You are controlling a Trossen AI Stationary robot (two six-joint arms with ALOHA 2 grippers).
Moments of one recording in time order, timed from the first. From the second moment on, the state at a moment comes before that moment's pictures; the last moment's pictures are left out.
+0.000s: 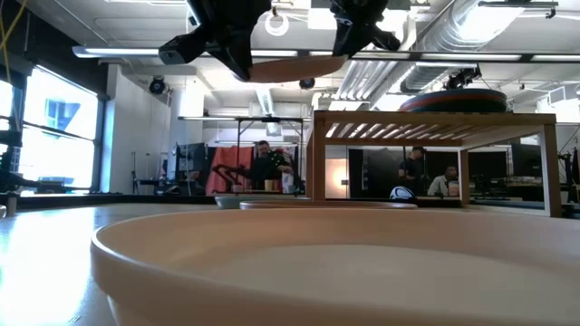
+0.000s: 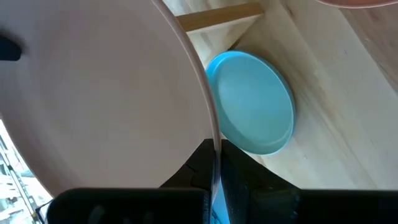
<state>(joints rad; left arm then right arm) -0.21 1.67 1.42 -0.96 -0.88 0.69 -0.25 1.62 1.72 -1.04 0.16 0.63</state>
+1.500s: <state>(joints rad) -0.17 1.62 1.41 -1.30 -0.94 -0.16 -0.57 1.32 1.72 -1.29 0.17 0.56</state>
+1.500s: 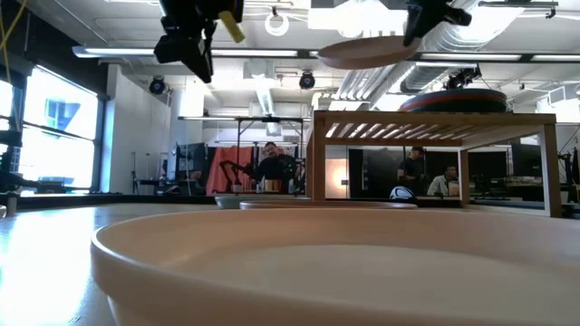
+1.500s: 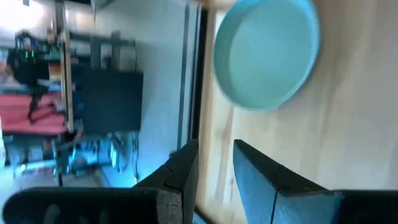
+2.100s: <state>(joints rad) 0.10 1.45 1.41 -1.47 -0.90 -0.23 -0.62 1.12 1.72 -1.57 0.37 0.82</state>
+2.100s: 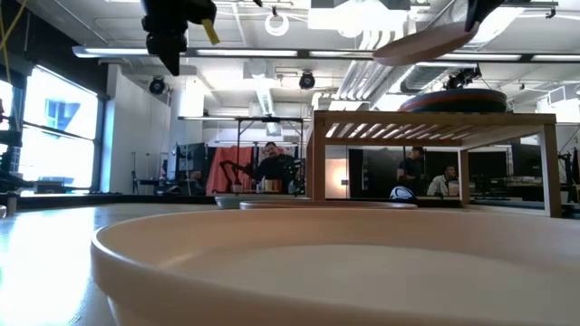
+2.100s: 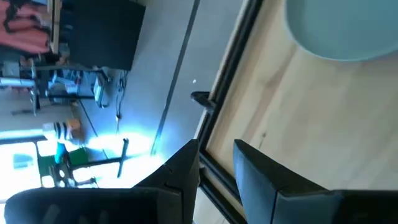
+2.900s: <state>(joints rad) 0.20 1.30 1.41 -1.44 -0.90 -0.17 -0.65 0.75 1.25 -1.42 0.44 1.35</state>
